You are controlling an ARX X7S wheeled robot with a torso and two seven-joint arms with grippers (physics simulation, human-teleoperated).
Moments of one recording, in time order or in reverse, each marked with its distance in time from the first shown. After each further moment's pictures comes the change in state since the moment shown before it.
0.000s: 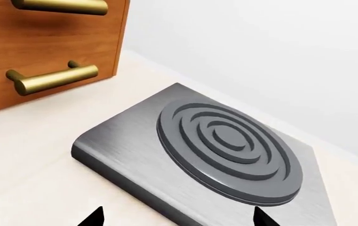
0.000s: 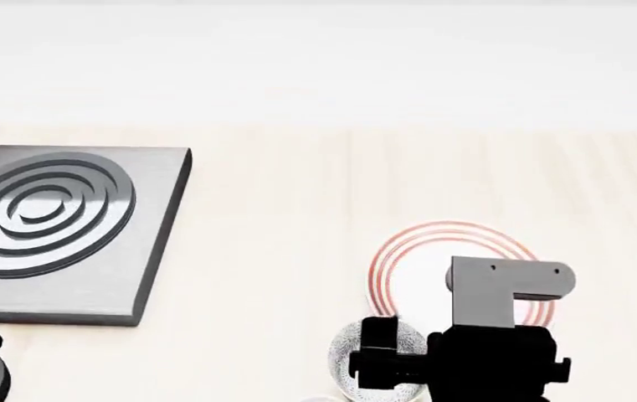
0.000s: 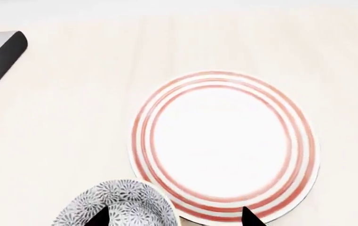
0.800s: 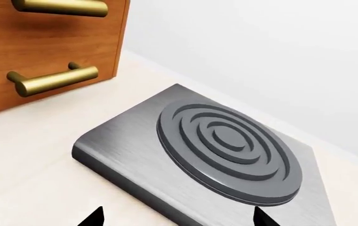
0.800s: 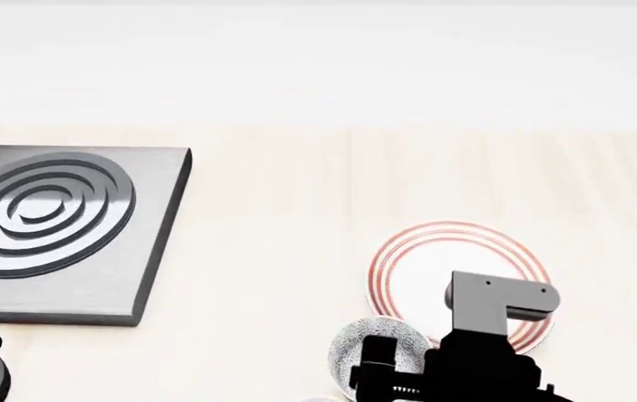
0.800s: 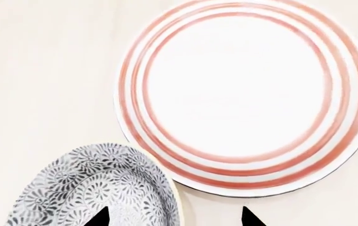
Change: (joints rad) left arm 0.008 -0.007 0.009 0.009 -0.010 0.006 -0.008; right arm 0.093 -0.012 0.017 0.298 0.035 0.019 -0.039
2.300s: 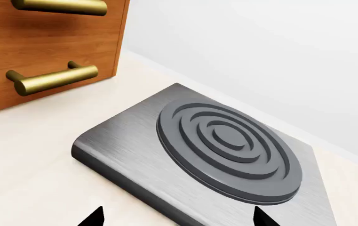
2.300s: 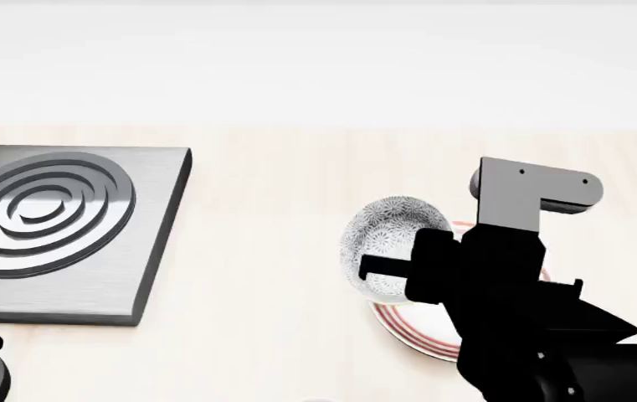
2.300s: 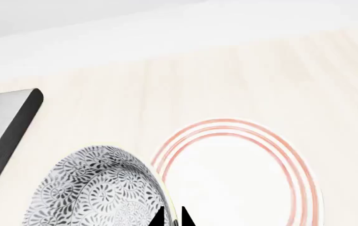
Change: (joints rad) left arm 0.002 -0.010 0.019 -0.007 -0.016 0.014 -0.011; right arm 0.180 0.008 0.046 -0.113 0.064 0.055 0.085
